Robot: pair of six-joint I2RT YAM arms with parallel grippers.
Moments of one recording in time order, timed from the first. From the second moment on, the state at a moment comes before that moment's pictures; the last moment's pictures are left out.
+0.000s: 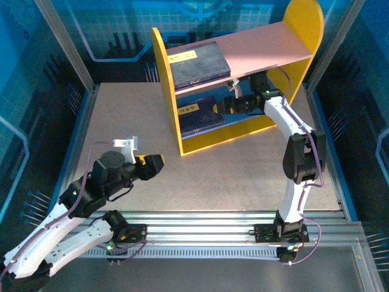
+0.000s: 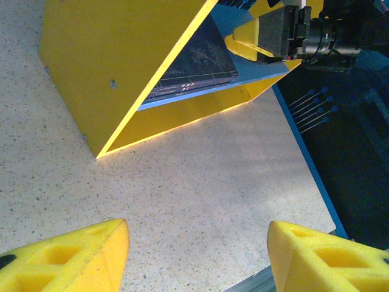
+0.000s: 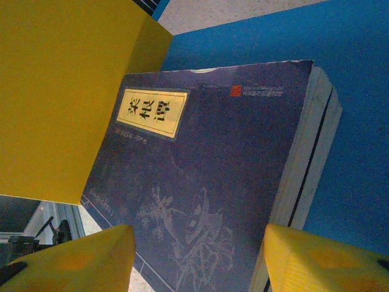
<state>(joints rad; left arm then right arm) -0.70 0.60 0.85 -0.68 -0.08 -0.74 0.19 1.93 1.68 -0.65 -0.87 0.04</state>
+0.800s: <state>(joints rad) -0.70 0.59 0.85 -0.68 -0.08 -0.74 0.19 1.90 1.58 -0.63 -0.86 0.04</state>
